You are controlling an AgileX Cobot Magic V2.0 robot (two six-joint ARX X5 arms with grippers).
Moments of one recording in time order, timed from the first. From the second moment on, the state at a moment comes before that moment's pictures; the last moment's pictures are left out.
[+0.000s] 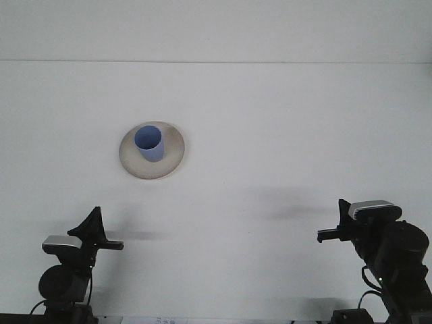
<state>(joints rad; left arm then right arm) -0.12 0.01 0.03 0.10 -0.06 -0.10 0.06 0.57 0.81 -0.69 -0.13 0.05</state>
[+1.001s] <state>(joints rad) -0.12 0.00 0.03 0.15 -0.05 -0.08 0.06 0.57 0.81 -0.69 -0.13 0.05</state>
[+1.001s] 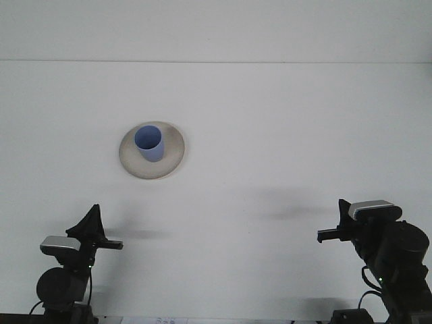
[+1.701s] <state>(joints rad) -0.12 0.00 0.03 0.15 -0.05 -0.08 0.06 0.10 0.22 -0.11 -0.10 0.05</state>
